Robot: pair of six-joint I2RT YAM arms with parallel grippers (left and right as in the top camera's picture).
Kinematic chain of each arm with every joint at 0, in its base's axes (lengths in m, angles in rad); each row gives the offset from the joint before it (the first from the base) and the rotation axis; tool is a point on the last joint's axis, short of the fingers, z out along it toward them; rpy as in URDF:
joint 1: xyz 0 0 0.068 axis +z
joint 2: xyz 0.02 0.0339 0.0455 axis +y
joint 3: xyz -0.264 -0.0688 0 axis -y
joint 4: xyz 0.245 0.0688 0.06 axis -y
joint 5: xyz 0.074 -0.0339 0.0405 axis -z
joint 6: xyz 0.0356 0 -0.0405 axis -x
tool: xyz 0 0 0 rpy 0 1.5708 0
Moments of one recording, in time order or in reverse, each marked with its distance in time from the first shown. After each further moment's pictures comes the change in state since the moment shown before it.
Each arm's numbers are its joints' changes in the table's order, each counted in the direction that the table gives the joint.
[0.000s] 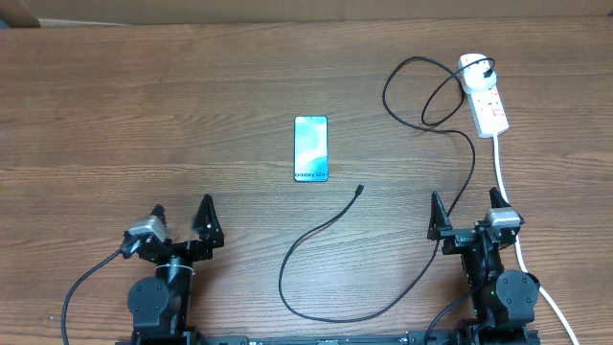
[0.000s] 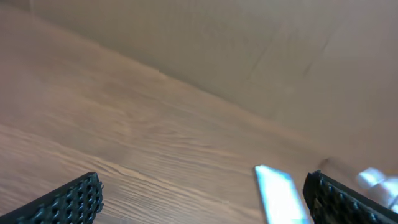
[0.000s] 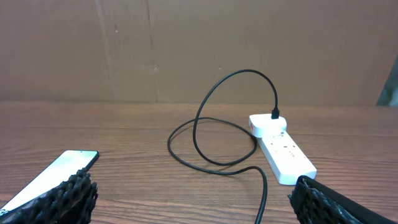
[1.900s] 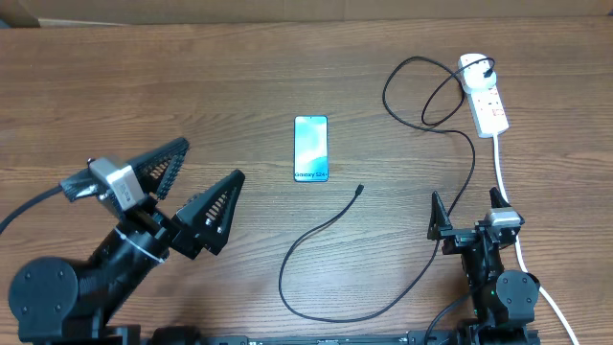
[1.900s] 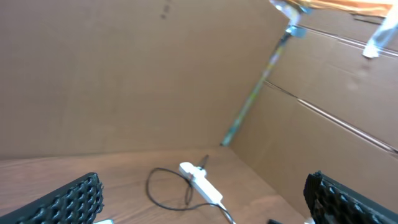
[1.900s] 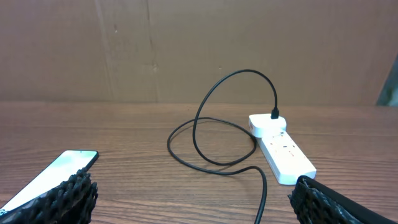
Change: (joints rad) left arm 0.000 0.582 0.976 -0.198 0.661 0.003; right arm 0.000 0.000 0.000 0.000 0.000 0.000
